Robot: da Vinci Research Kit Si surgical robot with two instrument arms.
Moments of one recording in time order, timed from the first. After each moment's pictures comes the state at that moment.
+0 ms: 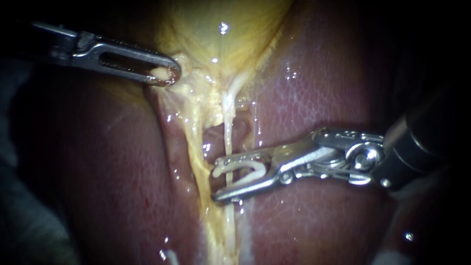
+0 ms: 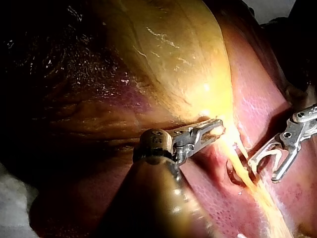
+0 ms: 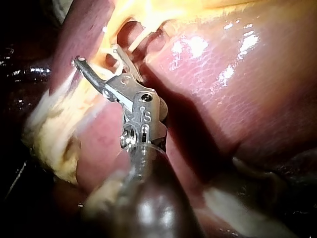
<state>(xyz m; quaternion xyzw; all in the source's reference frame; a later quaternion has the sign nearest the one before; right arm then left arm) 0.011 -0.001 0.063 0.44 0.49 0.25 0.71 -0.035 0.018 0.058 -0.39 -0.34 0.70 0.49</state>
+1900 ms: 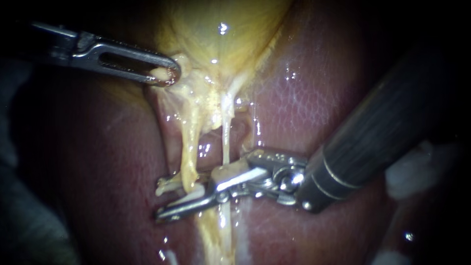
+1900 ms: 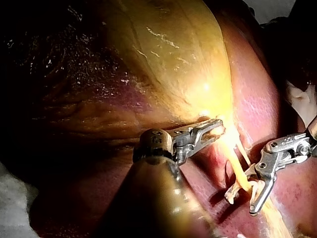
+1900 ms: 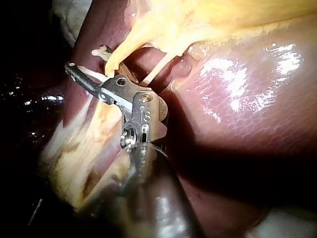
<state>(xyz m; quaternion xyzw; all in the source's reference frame) 0.021 -0.005 0.066 0.45 0.55 0.25 0.66 -0.035 0.018 0.058 -0.39 -0.34 0.70 0.49</state>
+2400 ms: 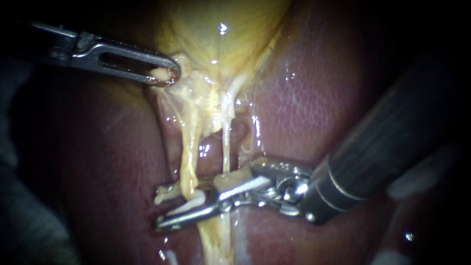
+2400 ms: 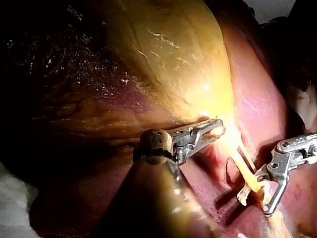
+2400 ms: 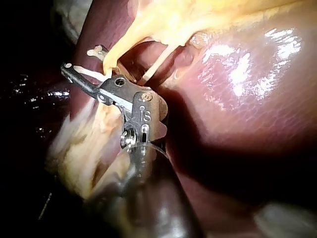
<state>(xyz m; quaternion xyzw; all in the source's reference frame) 0.019 -0.006 0.063 0.48 0.55 0.23 0.64 -0.035 0.018 0.058 -0.39 -0.34 0.70 0.49</state>
